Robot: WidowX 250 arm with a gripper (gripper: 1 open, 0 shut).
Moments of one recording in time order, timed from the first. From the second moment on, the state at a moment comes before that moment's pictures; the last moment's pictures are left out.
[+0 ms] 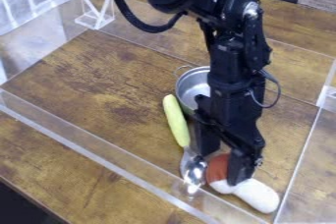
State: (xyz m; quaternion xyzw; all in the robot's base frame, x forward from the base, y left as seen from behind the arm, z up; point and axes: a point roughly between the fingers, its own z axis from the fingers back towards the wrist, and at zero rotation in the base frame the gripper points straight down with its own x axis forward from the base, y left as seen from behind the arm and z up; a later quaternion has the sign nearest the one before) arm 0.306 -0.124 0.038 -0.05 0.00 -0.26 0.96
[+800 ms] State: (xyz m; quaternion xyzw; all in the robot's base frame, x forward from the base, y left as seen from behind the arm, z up) arm 0.307 -0.126 0.039 -0.06 0.00 -0.27 0.96
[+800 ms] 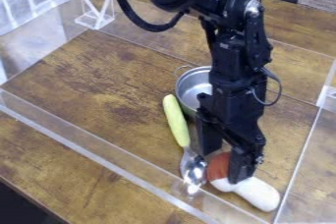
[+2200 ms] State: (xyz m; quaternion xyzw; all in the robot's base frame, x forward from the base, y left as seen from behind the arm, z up) arm 0.322 -0.114 0.065 -0.05 0.02 -0.27 0.96
